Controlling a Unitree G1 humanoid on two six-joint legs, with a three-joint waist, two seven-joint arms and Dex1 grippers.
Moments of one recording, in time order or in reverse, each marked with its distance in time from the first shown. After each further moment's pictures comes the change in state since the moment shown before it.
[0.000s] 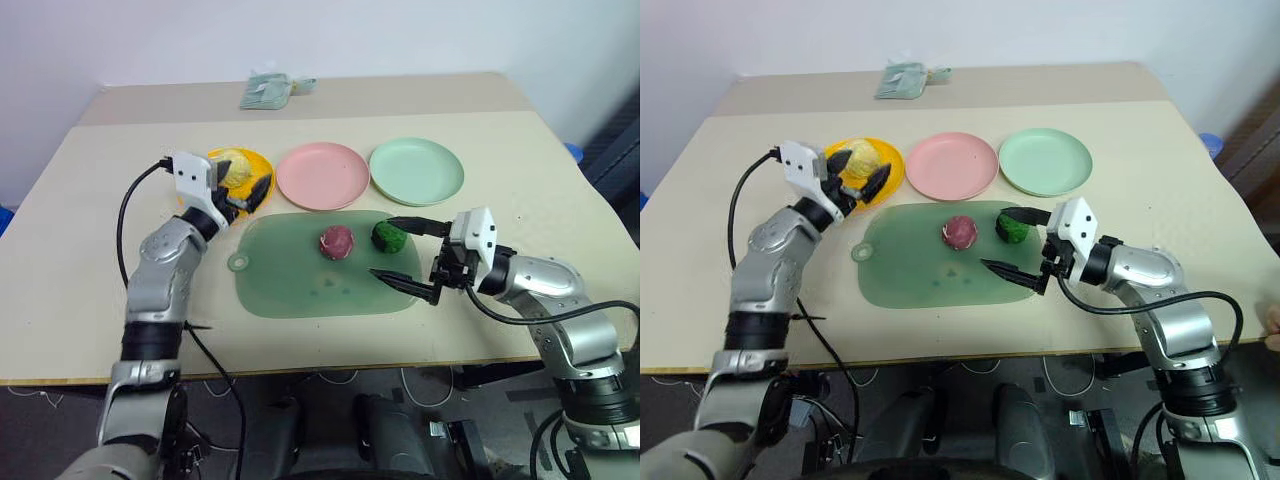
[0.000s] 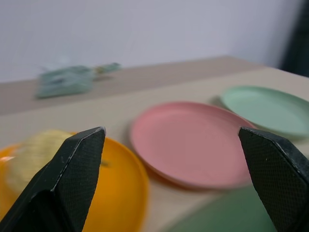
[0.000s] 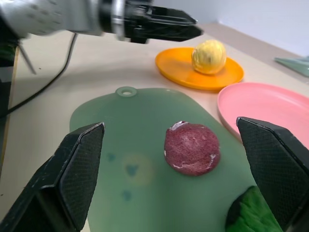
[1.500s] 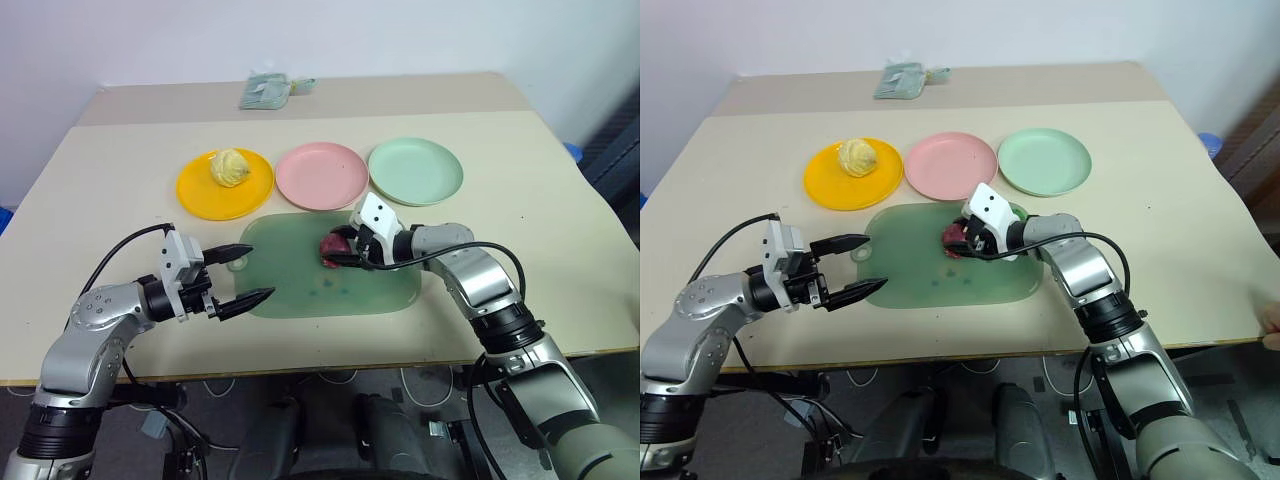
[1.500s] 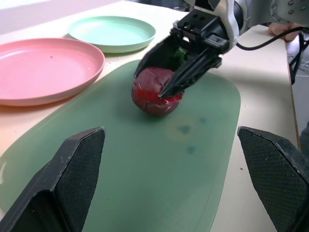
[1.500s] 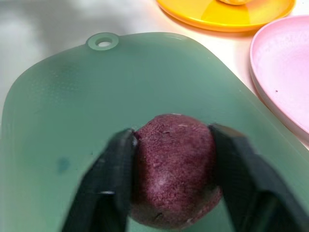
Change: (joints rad) left arm 0.362 0.269 0.012 -0.307 -0.157 0.024 -0.441; right arm -0.360 0.187 0.279 0.336 -0.286 0.219 -0.059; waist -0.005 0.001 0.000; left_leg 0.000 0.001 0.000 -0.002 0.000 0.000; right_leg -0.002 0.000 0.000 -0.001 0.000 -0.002
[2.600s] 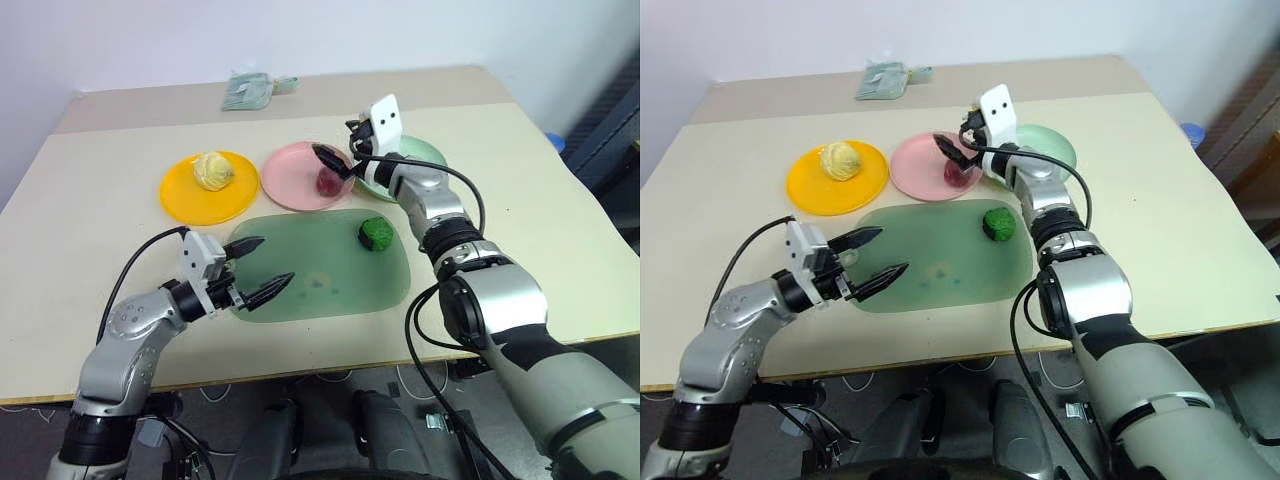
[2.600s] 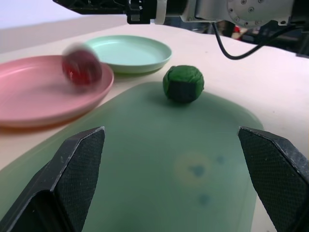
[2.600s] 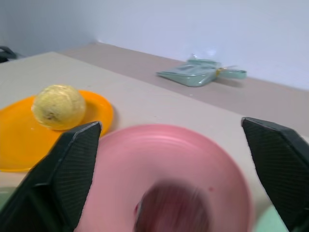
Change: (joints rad) left arm 0.063 -0.147 -0.043 -0.079 0.061 -0.018 0.217; right arm -0.591 0.283 -0.344 1.143 -0.025 -0.688 -0.246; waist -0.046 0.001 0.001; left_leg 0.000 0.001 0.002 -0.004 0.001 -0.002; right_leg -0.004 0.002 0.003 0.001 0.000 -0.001
